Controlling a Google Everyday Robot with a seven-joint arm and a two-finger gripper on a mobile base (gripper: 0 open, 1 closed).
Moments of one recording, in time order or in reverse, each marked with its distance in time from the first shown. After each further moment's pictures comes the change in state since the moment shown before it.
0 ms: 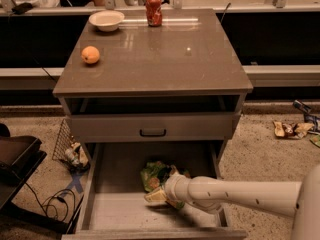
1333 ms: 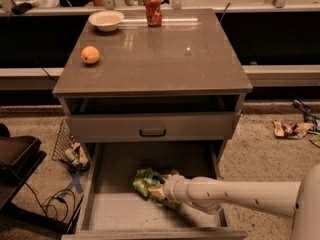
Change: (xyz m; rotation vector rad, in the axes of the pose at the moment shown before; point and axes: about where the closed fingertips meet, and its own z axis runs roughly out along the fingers) arm -0.001 0.005 0.005 -0.011 -0.001 0.000
